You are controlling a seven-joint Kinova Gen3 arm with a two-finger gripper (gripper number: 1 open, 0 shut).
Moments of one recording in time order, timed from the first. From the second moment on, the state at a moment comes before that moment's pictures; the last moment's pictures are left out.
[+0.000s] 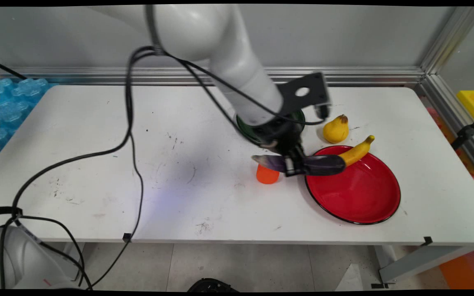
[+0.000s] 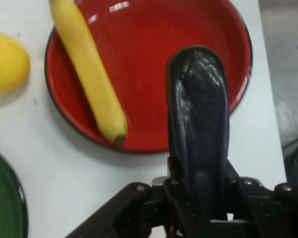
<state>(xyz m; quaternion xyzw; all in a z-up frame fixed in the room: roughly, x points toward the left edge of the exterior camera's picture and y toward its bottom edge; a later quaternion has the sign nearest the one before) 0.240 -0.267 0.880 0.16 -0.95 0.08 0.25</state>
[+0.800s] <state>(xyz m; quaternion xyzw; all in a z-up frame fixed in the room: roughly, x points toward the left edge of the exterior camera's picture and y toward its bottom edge) 0.301 -0.246 0.830 0.10 -0.97 0.04 0.23</state>
